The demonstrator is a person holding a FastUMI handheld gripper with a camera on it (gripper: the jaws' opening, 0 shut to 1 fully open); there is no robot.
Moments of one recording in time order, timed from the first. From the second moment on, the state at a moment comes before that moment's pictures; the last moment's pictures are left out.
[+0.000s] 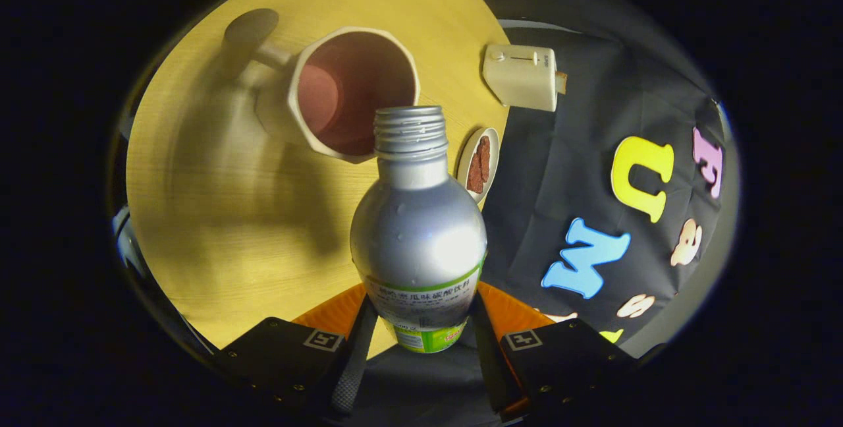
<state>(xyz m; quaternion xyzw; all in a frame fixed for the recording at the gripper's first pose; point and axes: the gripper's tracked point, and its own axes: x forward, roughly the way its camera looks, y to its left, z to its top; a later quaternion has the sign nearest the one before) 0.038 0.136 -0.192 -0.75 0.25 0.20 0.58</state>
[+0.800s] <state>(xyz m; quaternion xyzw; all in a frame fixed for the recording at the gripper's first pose) 0.051 0.117 -0.230 -0.40 0.34 0.20 0.83</state>
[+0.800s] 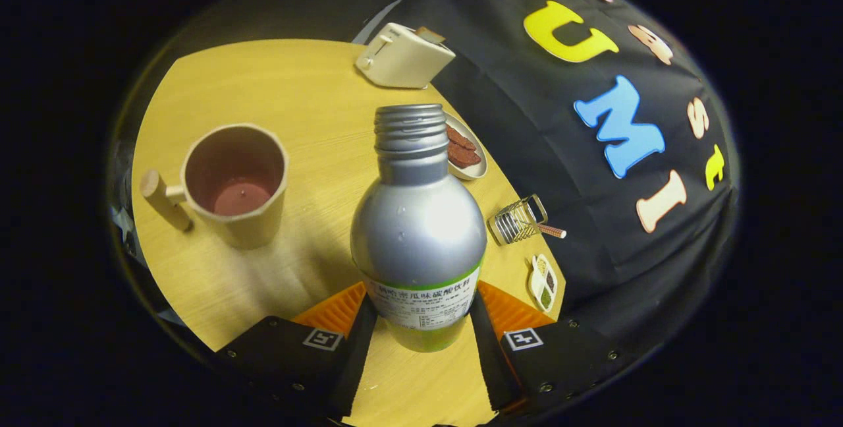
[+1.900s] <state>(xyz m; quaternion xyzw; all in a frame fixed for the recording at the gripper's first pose) 0.164 0.154 -0.246 -0.07 0.28 0.19 0.94</state>
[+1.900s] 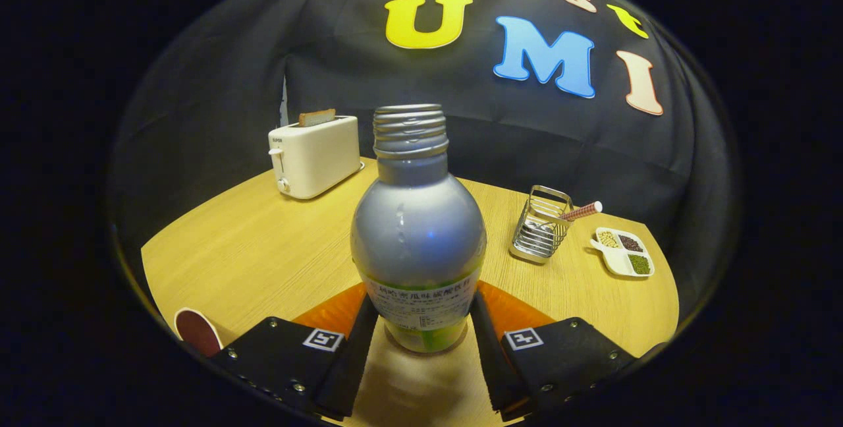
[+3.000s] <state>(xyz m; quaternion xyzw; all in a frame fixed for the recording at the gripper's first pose) 0.178 0.139 -0.284 0.01 0.30 0.14 0.94</state>
